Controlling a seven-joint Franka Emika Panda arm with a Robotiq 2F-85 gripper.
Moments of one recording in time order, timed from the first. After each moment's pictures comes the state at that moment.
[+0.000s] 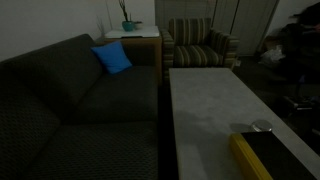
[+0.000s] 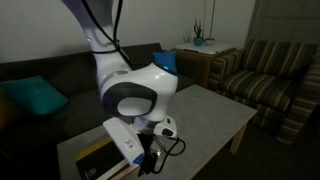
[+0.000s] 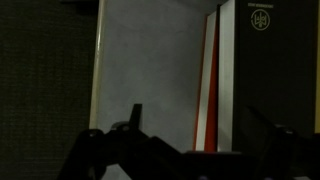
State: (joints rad) arm -0.29 0.96 0.08 -2.04 0.13 2.68 -0.30
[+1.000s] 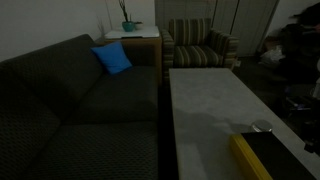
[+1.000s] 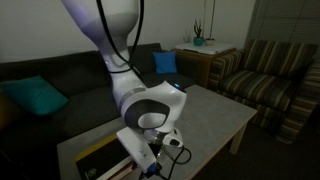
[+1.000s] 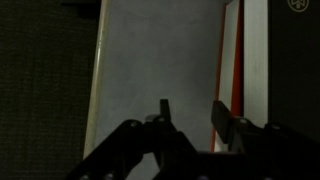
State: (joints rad) arm -0.28 1.14 0.06 -1.81 0.08 2.56 -0.29
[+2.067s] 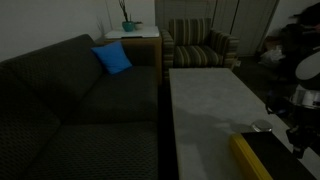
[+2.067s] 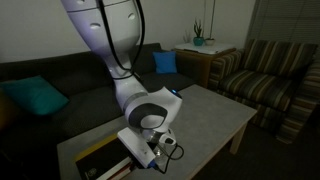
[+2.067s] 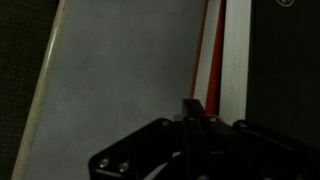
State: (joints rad) arm -0.26 1.26 0.10 -1.65 0.08 2.46 -0.35
